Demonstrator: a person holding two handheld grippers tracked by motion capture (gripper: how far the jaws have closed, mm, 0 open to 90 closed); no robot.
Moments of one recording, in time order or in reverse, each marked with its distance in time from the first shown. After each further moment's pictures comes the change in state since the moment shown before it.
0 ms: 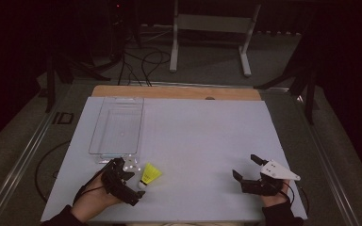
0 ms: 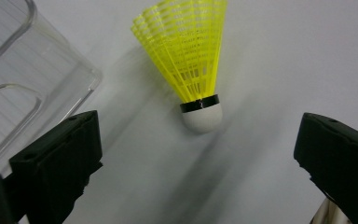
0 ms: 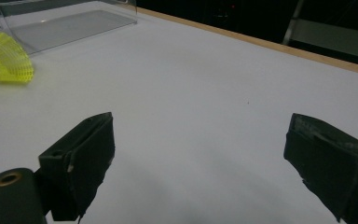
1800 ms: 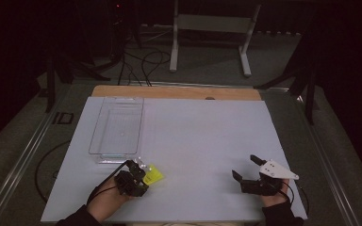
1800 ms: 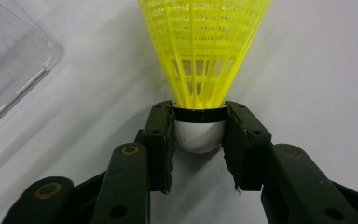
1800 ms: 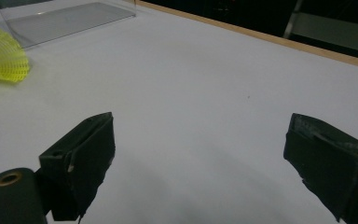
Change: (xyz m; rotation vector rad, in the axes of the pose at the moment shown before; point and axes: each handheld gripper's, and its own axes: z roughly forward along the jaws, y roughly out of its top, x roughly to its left) left arm -0.010 0.012 0.038 0.136 0.012 -0.107; right arm 0.000 -0.001 0.001 0.024 -0.002 -0.002
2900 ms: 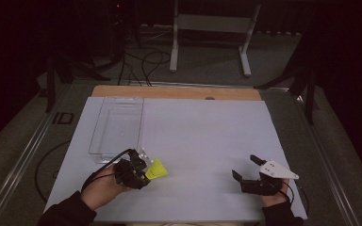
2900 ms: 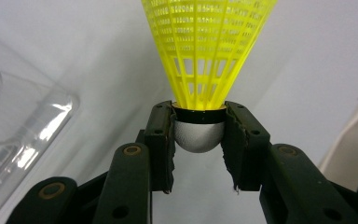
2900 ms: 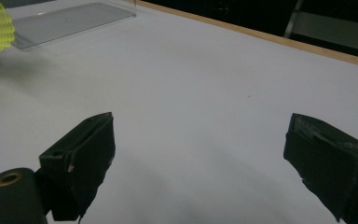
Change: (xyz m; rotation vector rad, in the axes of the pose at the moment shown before) left arm 0.009 0.028 -0.044 -0.004 -0.092 0.140; right arm 0.000 0.000 0.001 0.003 0.000 0.004
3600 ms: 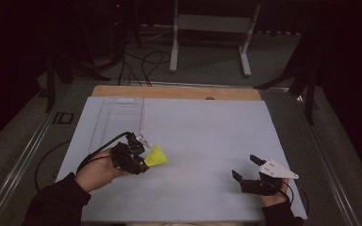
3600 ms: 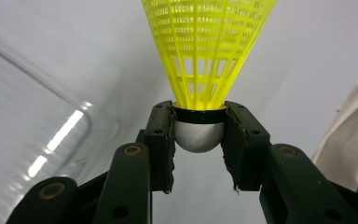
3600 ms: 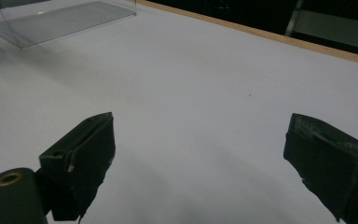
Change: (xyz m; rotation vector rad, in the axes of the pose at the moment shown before) left arm 0.020 0.027 -0.038 -0.016 -0.002 0.037; right arm 0.000 0.000 0.001 0.001 0.002 0.004
